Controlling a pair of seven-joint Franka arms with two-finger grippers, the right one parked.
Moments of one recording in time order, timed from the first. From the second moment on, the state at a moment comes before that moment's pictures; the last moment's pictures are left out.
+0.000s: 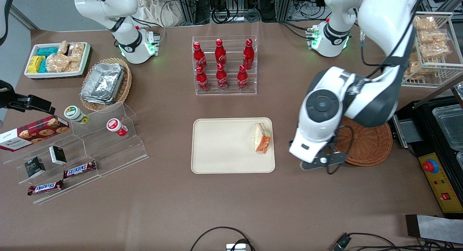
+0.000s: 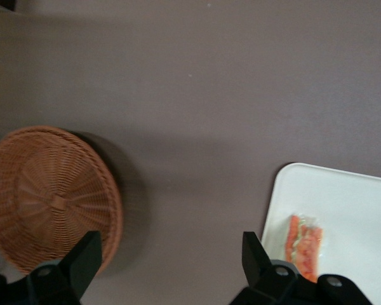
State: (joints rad) arm -0.03 0.57 -0.55 -1.26 0.45 1.64 -0.74
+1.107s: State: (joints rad) arm 0.33 0.38 -0.55 -1.21 0.29 1.56 -0.22
